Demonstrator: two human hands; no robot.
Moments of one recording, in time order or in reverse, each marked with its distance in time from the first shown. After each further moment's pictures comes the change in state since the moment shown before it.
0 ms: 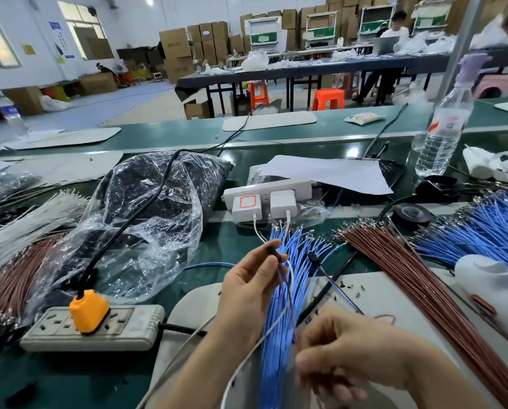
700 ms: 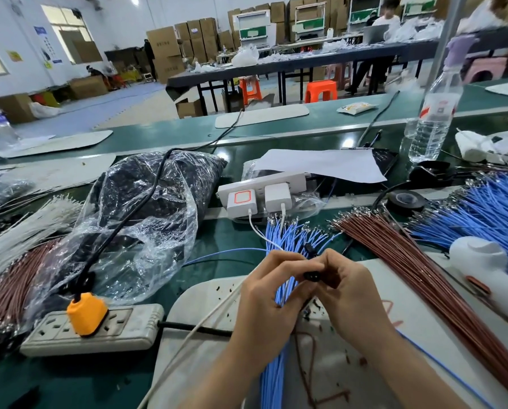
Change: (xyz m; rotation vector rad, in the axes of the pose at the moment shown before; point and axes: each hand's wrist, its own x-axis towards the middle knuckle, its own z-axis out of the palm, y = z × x) left_hand -0.019 -0.009 0.005 0.900 -0.300 0.656; right_hand 0.027 0.019 -0.001 -0.351 0.988 -0.557
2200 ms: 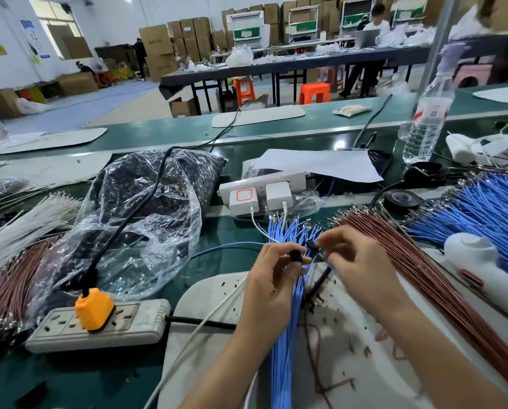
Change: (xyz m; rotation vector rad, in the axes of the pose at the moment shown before) left_hand -0.001 -0.018 0.005 -0.253 0.067 -0.191; right_hand 0.020 -0.014 -0.016 -0.263 0.070 0.107
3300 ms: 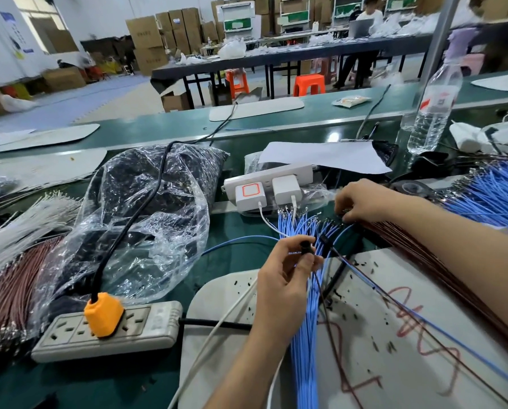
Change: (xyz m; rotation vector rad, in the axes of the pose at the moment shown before) left_hand 0.002 -0.003 -0.005 -0.215 0.020 -0.164; right_hand 0.141 0.041 -0.023 -0.842 -0.505 -0.076
